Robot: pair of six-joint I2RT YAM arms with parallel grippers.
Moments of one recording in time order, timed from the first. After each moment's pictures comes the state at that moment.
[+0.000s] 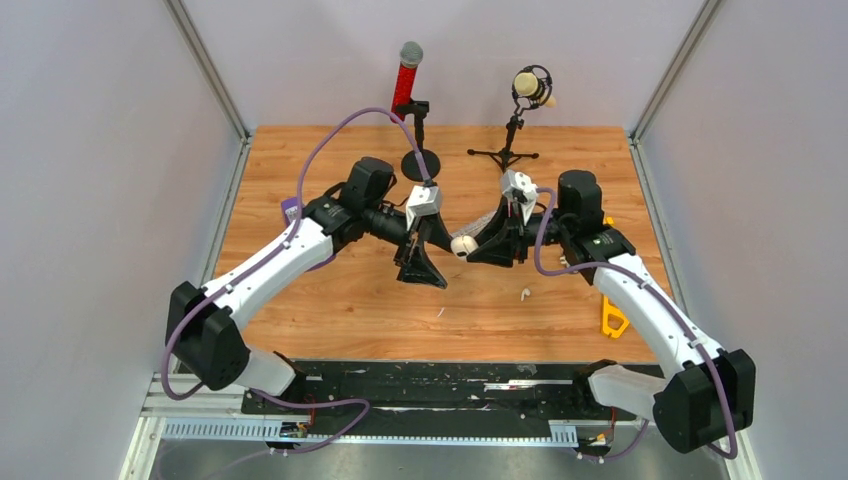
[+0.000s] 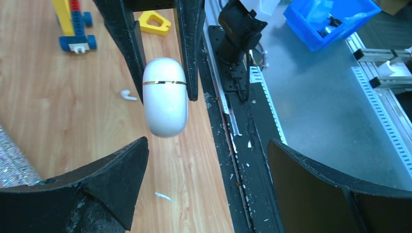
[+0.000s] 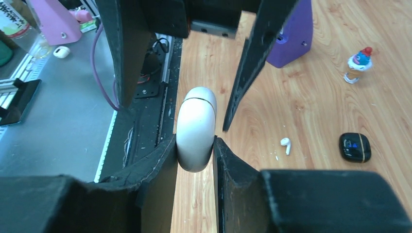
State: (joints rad) left arm -0.63 1.42 1.24 -0.45 1.16 0.33; right arm 0.34 1.15 0.94 -0.14 -1.23 -0.16
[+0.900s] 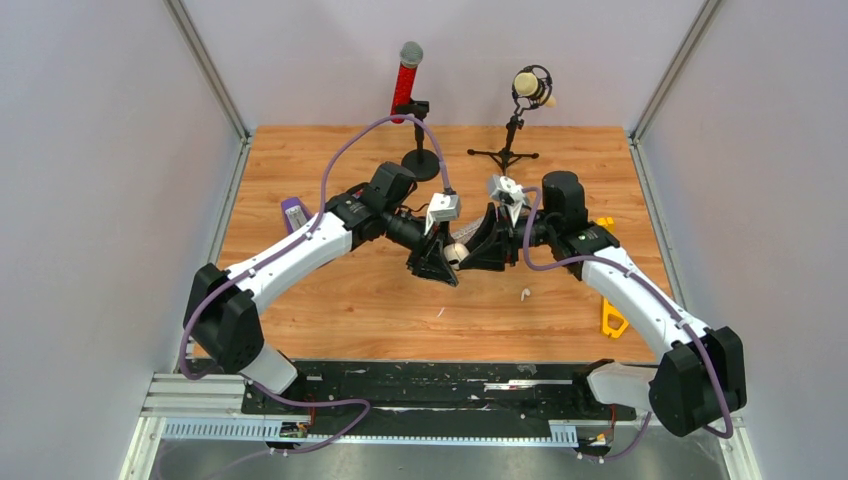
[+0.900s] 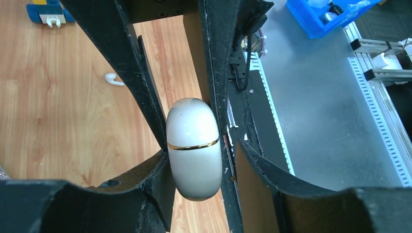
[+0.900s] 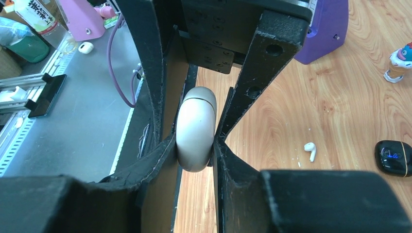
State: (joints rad) left arm -0.70 1.54 1.30 -0.53 1.13 0.37; right arm 0.39 1.24 0.94 -0.10 -1.29 -0.13
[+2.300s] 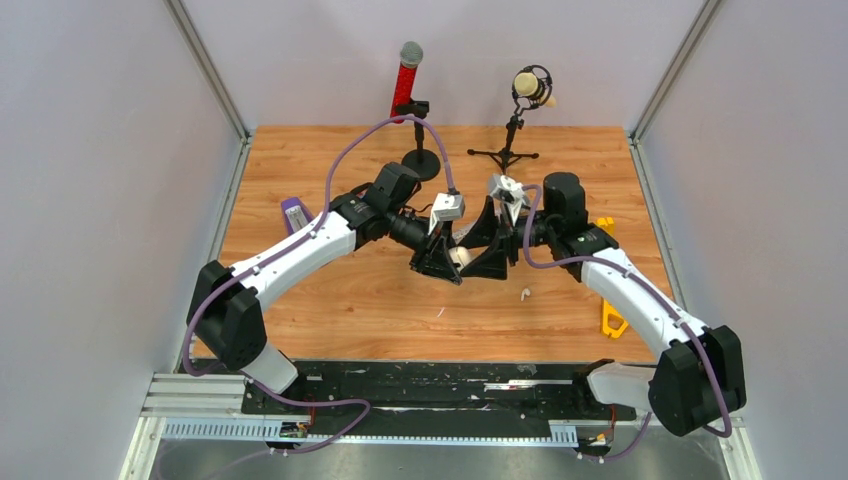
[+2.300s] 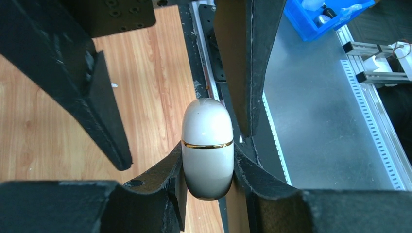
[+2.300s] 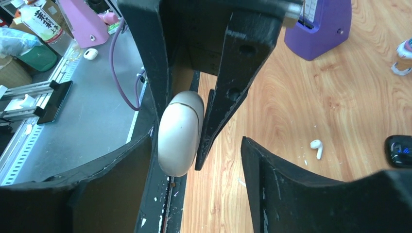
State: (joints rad) left arm -0.71 1.56 1.31 -0.52 1.13 0.33; right arm 0.39 1.24 0.89 -0.02 -1.28 -0.05
